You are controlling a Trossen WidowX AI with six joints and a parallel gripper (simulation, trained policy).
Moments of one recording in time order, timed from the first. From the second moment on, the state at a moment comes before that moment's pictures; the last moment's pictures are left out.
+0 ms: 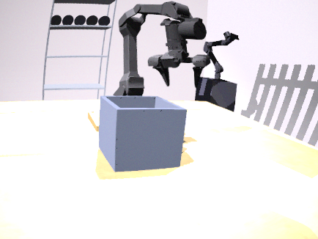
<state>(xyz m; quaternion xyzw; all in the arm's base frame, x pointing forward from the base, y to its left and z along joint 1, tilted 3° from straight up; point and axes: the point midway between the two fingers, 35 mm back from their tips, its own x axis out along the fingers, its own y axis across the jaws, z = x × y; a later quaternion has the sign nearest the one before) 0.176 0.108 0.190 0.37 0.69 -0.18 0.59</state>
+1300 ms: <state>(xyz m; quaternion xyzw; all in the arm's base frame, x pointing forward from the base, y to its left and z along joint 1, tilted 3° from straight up) 0.148 0.119 0.087 0.40 0.68 -0.36 0.50</state>
